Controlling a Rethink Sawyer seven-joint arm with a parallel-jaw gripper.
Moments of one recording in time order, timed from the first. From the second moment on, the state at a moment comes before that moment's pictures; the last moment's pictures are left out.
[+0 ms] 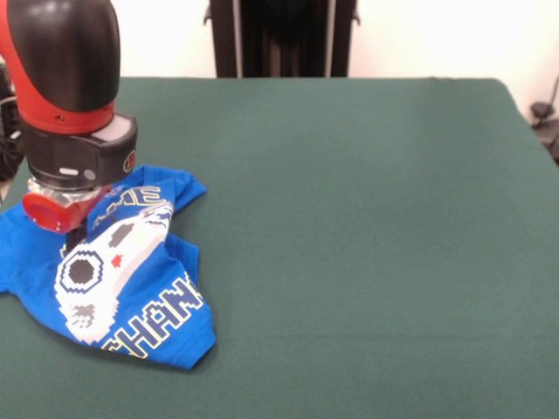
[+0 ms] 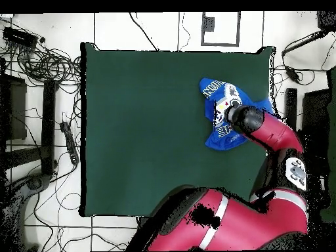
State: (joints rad) arm -0.35 -0.18 -0.29 1.17 0.16 0.51 3.07
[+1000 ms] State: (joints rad) arm -0.56 -0.36 -0.16 1.23 -0.09 0.61 2.91
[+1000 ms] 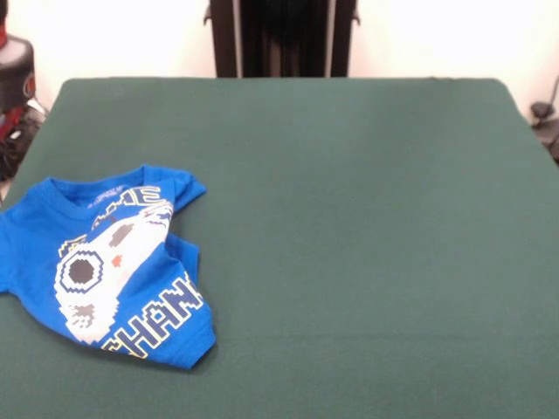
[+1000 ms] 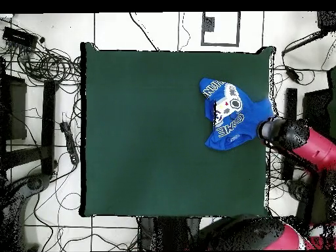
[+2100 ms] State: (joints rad) arm -0.47 -0.42 -0.16 1.26 -0.12 0.63 2.91
